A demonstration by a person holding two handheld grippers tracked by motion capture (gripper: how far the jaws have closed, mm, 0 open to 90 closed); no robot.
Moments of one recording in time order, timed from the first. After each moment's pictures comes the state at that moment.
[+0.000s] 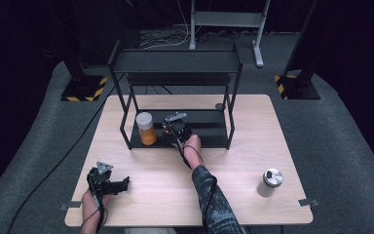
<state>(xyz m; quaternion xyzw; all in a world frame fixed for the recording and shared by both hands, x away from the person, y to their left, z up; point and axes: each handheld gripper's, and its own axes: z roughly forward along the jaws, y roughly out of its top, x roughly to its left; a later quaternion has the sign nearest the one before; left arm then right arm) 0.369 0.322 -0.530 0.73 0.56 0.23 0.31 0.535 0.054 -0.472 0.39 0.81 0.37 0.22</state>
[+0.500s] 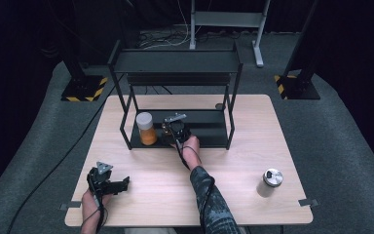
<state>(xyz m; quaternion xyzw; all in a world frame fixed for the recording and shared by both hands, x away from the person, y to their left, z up) 0.369 0.322 -0.530 0.73 0.56 0.23 0.31 0.539 0.058 -0.482 0.40 0.81 0.37 0.21</state>
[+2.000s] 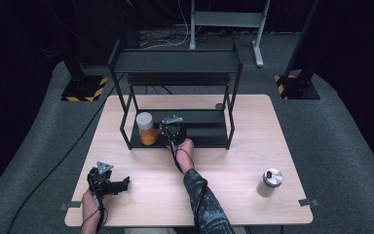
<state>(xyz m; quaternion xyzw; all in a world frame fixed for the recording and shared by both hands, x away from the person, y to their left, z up) 0.369 0.321 -0.529 0.73 0.56 0.23 0.31 0.537 0.073 -0.495 0.44 0.78 0.39 0.22</state>
